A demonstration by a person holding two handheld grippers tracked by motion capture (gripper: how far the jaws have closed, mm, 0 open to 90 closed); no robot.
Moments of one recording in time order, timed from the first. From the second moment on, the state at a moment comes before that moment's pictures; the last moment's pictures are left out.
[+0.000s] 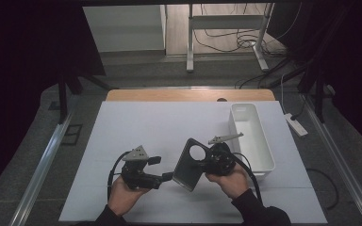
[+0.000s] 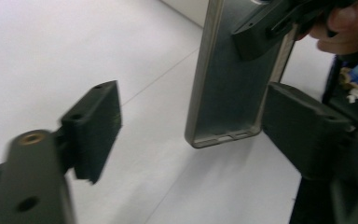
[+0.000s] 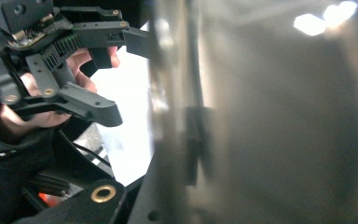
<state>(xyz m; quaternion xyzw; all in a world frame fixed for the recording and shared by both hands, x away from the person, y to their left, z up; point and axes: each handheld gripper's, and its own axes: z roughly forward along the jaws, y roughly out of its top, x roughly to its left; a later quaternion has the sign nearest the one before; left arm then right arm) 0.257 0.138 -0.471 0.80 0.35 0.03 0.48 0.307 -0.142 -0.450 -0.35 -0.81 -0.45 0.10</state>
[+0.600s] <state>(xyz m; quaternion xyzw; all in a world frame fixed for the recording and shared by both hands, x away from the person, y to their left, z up) 0.260 0.133 -0.482 0.82 0.33 0.00 0.48 0.301 -0.142 -0.445 -0.29 -0.85 -0.44 0.06</state>
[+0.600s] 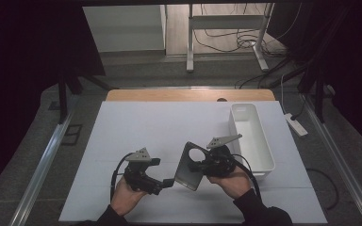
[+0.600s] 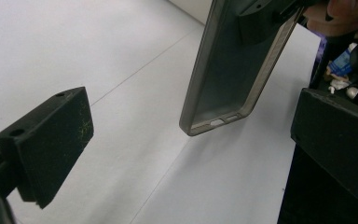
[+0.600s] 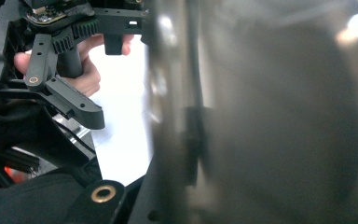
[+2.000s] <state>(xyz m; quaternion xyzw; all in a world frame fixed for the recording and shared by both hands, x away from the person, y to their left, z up) 0.268 0.107 -0.491 0.83 0.22 -0.09 0.50 0.283 -0.126 -0.430 -0.19 -0.86 -0.46 0.08</state>
